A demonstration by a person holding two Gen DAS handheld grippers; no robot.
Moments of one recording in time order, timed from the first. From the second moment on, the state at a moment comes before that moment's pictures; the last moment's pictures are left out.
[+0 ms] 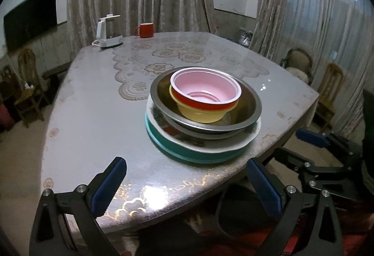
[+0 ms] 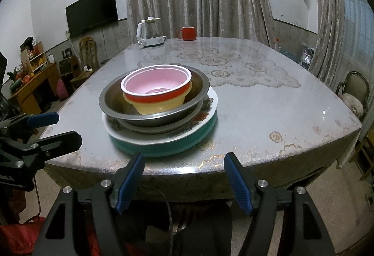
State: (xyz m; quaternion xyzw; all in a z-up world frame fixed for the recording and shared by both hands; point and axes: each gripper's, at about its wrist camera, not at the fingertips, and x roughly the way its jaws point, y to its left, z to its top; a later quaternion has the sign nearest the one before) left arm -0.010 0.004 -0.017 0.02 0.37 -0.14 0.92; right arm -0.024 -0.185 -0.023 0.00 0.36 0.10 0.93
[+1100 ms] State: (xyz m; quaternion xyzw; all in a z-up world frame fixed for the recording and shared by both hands) left arm -0.020 -0.004 -0.002 0.04 0.32 -0.16 0.93; right arm -0.019 -0.183 -0.025 -0.01 0.36 0.10 0.93
